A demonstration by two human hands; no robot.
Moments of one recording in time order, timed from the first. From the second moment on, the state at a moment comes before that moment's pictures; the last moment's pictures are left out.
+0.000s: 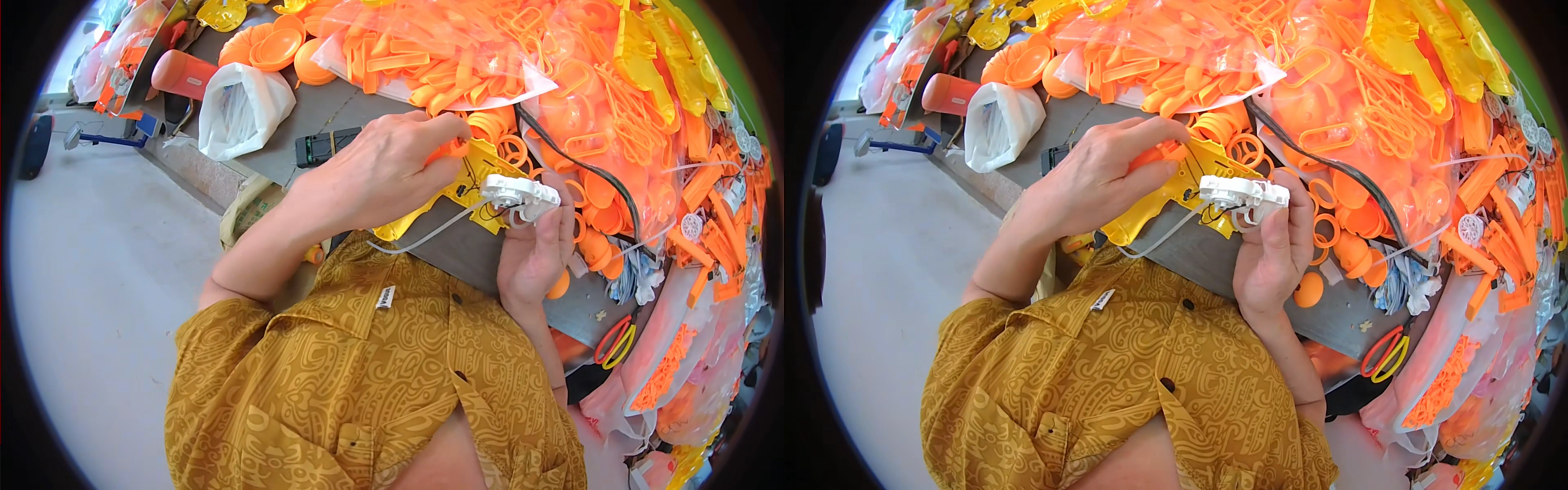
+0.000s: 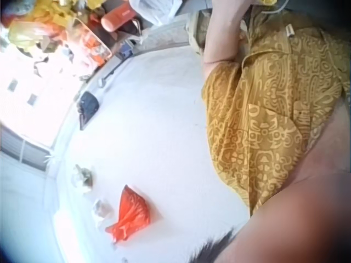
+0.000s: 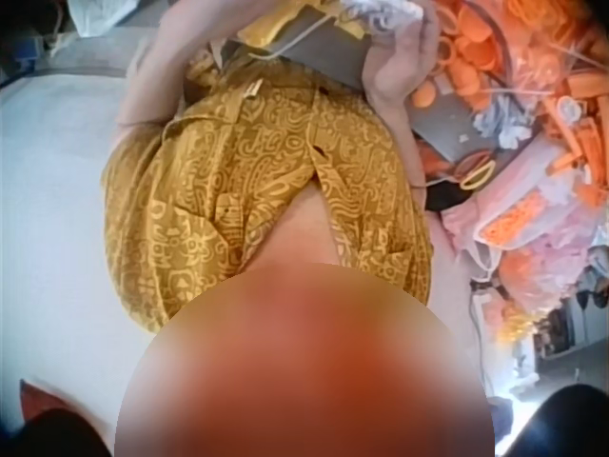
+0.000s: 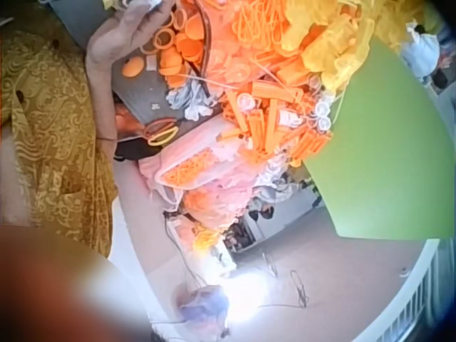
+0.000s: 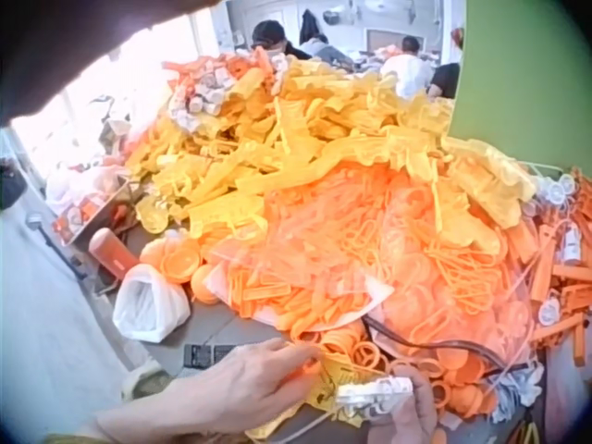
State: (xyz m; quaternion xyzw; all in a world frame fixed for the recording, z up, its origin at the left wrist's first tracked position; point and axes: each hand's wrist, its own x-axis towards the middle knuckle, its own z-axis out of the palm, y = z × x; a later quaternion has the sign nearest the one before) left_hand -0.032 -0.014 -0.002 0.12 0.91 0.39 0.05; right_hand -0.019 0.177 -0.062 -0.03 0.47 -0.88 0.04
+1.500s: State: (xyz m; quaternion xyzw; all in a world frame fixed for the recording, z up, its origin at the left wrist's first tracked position) left_hand -0.019 0.010 -0.024 0.19 0.88 0.38 -0.18; right_hand -0.042 0.179 -0.030 0.01 0.51 -0.84 0.16
